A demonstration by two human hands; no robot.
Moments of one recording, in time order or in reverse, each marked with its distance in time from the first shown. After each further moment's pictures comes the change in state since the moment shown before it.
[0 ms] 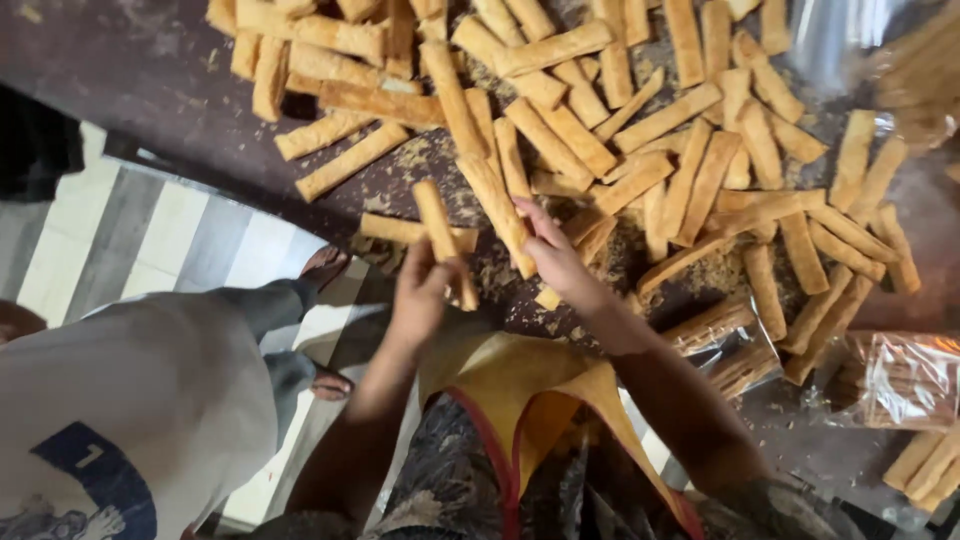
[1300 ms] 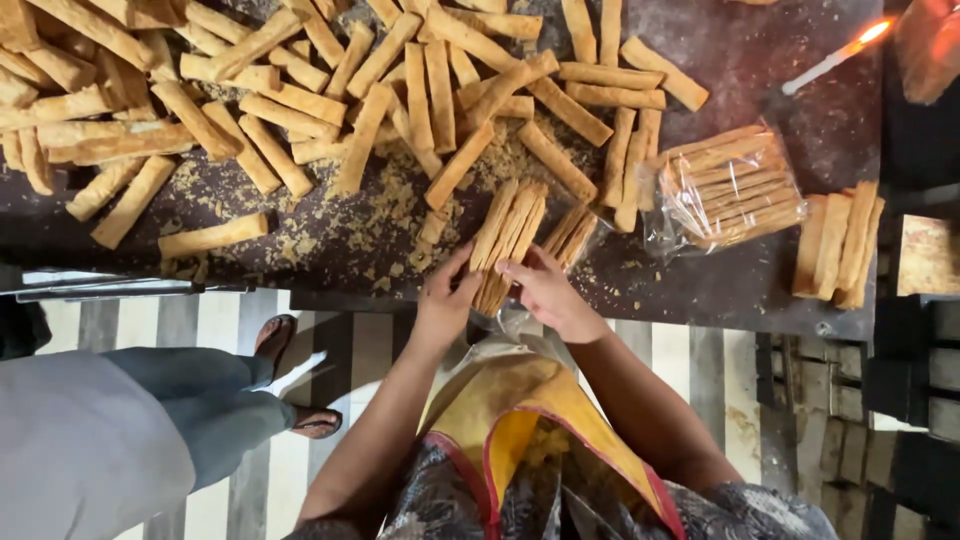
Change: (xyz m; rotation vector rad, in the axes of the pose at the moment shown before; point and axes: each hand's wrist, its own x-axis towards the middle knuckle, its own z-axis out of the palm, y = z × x) left_hand -0.186 -0.103 0.270 0.615 -0.479 0.334; right_hand -0.260 0.264 -0.099 1.098 0.334 -0.195
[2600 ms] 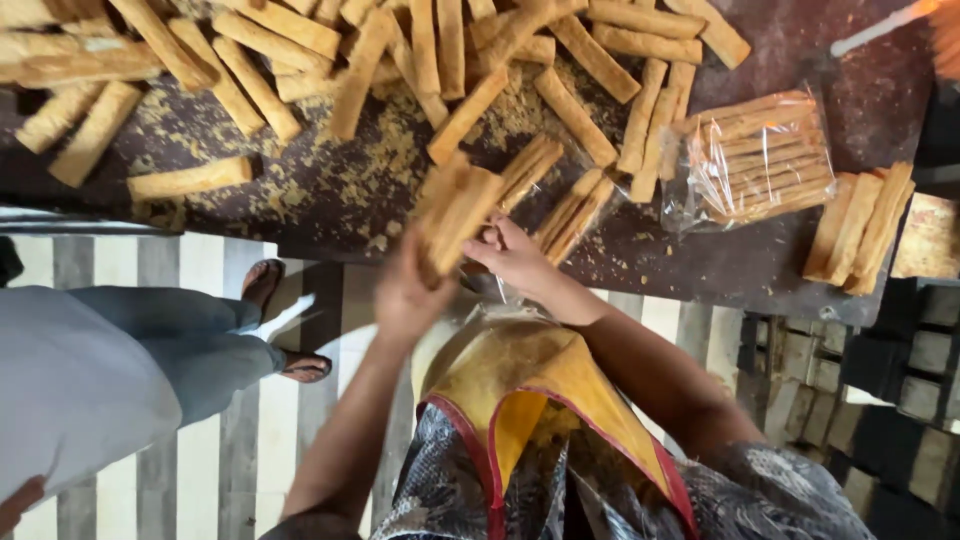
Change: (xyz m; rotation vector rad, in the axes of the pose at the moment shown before) left_hand -0.038 -0.013 -0.043 0.466 0.130 -0.245; right_hand 0.005 0.004 0.036 -0.650 -0.311 -0.020
